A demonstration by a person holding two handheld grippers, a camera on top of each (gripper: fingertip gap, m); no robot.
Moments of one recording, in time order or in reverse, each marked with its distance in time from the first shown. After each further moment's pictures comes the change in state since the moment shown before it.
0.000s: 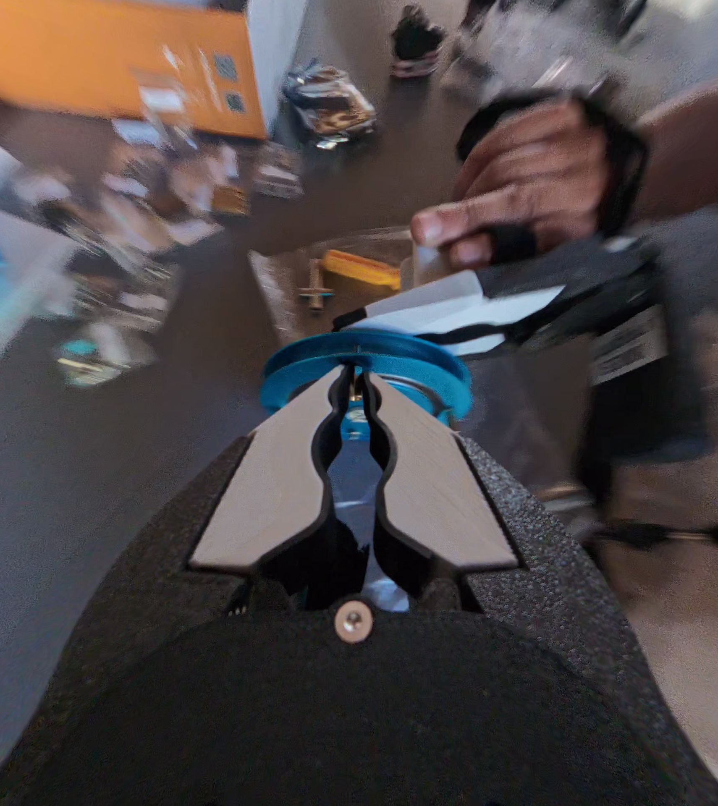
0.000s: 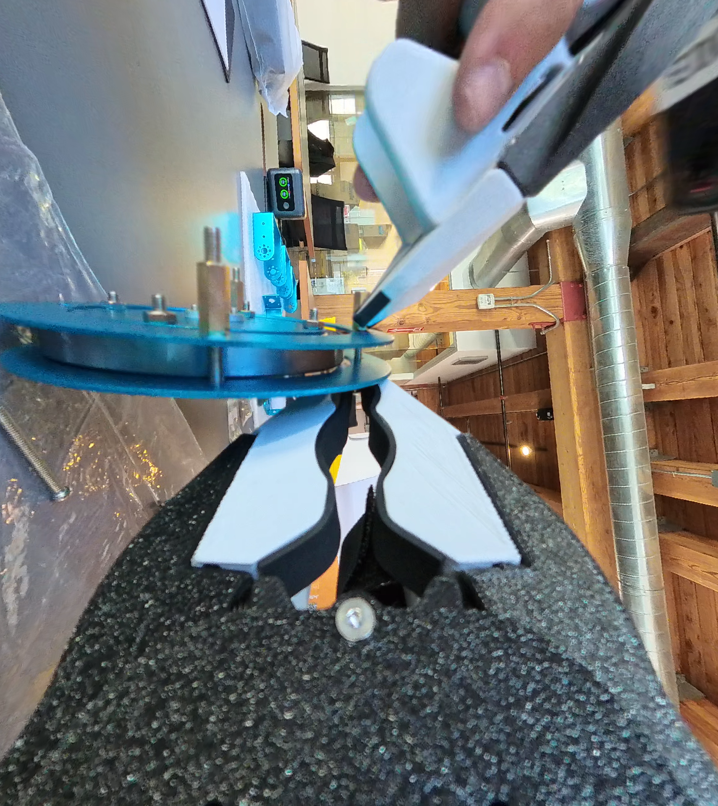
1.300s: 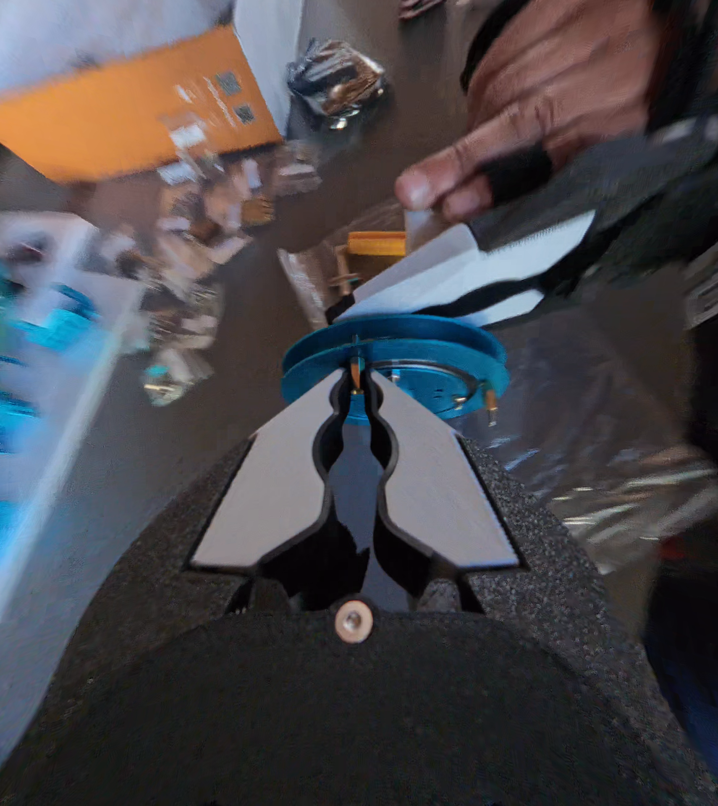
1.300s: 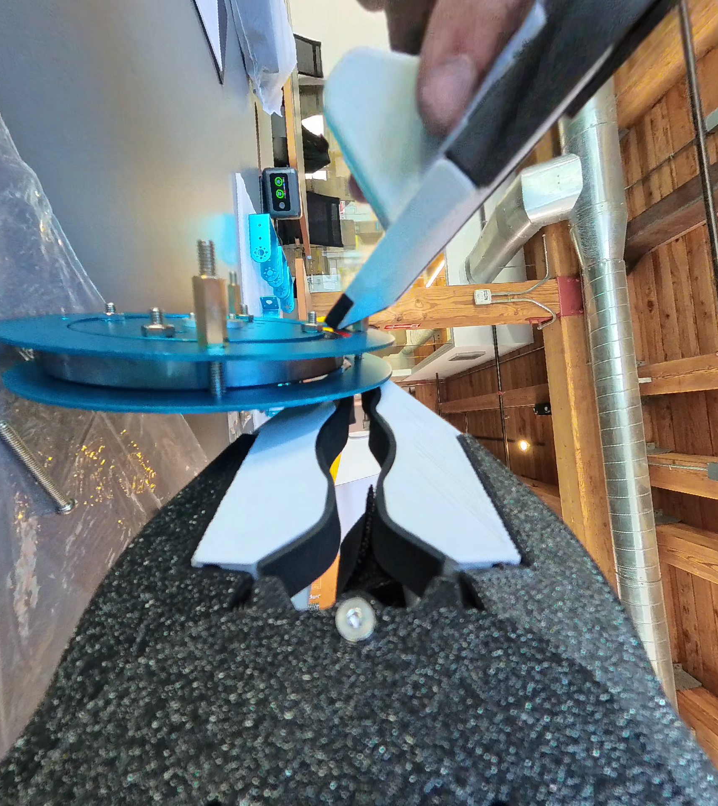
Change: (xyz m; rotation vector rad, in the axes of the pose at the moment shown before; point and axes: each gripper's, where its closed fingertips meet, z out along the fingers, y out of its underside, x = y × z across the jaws) left arm -0.004 0.010 0.004 -0.045 -0.169 0.278; right arm 0.001 -0.004 0.000 -0.010 0.012 0.007
